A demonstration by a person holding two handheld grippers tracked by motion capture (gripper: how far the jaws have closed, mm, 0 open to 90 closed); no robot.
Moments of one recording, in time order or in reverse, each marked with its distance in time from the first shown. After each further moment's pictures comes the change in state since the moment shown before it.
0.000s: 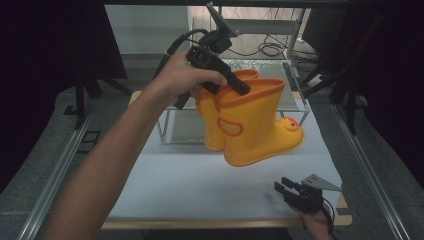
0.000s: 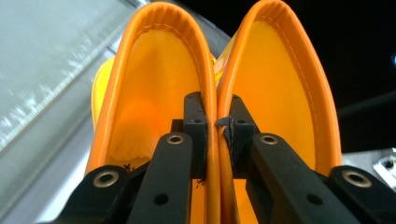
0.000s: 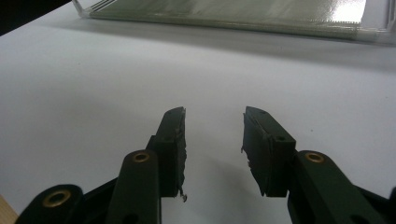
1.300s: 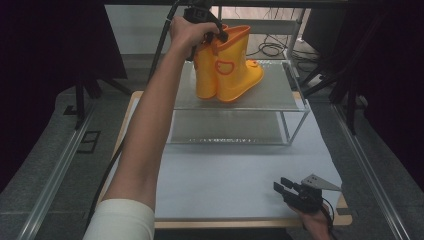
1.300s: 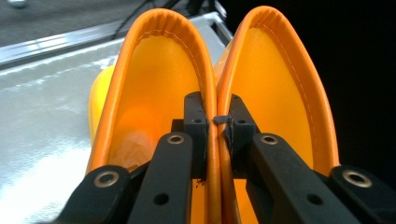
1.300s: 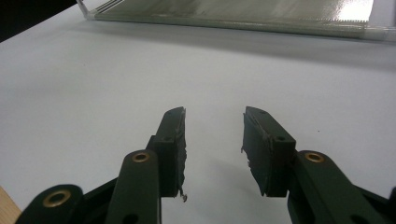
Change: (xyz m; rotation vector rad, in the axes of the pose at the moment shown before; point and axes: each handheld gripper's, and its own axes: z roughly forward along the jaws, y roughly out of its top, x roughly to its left) left arm 0.138 0.072 -0.005 -0.186 0.340 -0.304; right arm 0.000 0.000 0.001 -0.002 0.018 0.007
